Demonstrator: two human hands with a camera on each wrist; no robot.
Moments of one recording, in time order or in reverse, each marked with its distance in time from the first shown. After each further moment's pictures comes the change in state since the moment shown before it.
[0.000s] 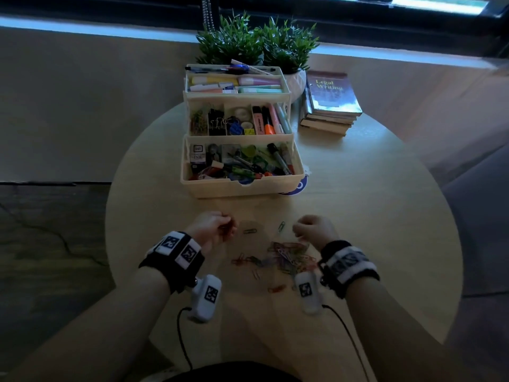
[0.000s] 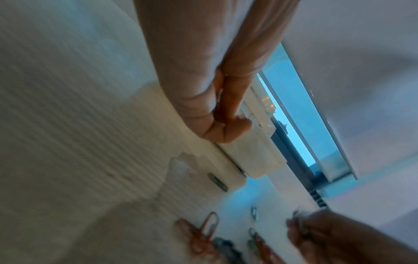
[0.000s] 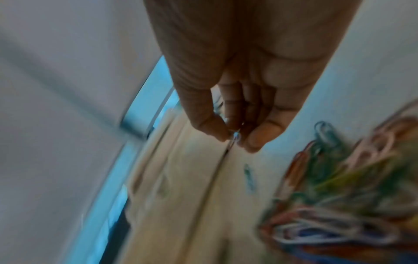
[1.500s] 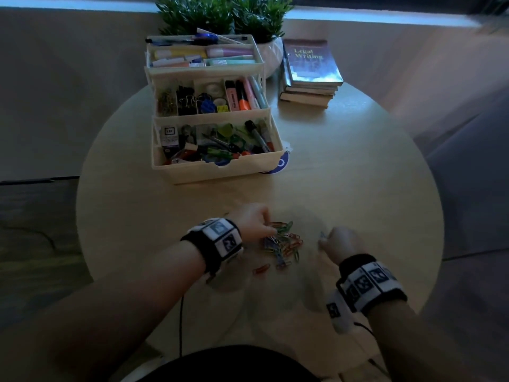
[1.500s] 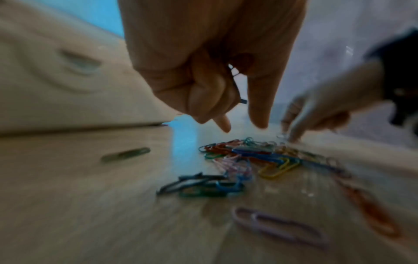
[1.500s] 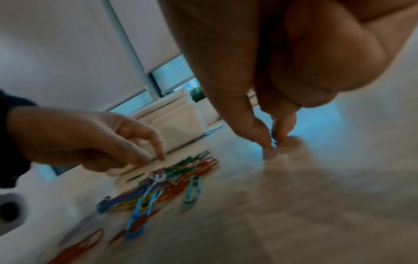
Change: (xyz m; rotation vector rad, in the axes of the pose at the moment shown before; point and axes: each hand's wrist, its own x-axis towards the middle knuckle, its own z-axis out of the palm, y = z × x) left_hand -0.003 -0.019 0.093 1.292 -0.243 0.316; right_hand -0.041 0.067 -0.043 -0.689 0.108 0.200
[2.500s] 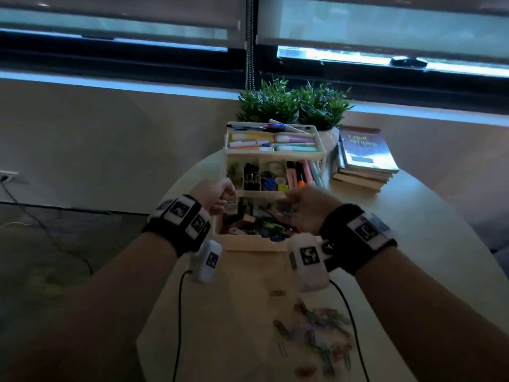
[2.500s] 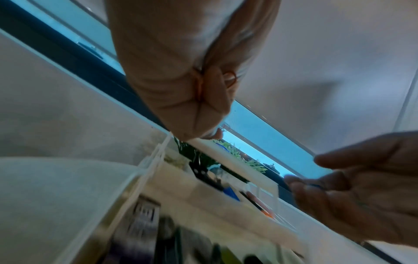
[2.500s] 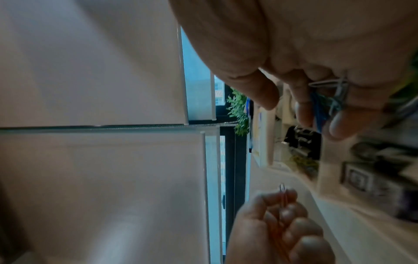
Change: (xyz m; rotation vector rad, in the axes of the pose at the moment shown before) left_hand -0.011 -0.081 -0.206 -1.069 0.436 -0.255; right_hand 0.016 -0.233 -0.135 1.379 -0.685 -0.214
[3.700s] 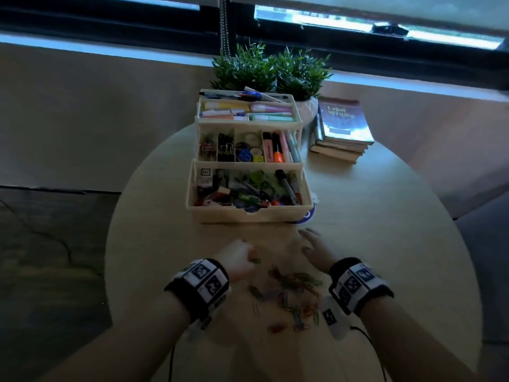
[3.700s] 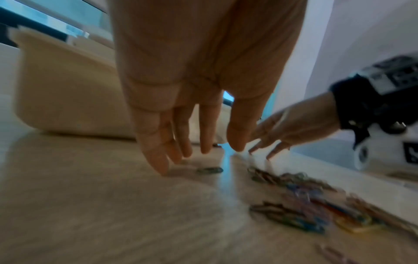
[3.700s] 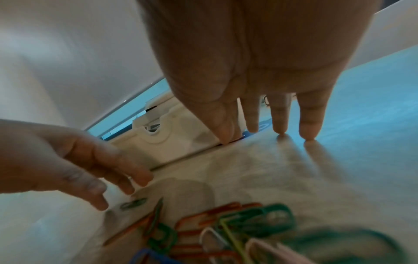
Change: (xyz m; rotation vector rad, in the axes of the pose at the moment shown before) left_hand -0.050 -0.125 0.093 1.178 -0.351 0.072; right_hand -0.002 0.115 -0.135 -1.437 0.270 -0.036
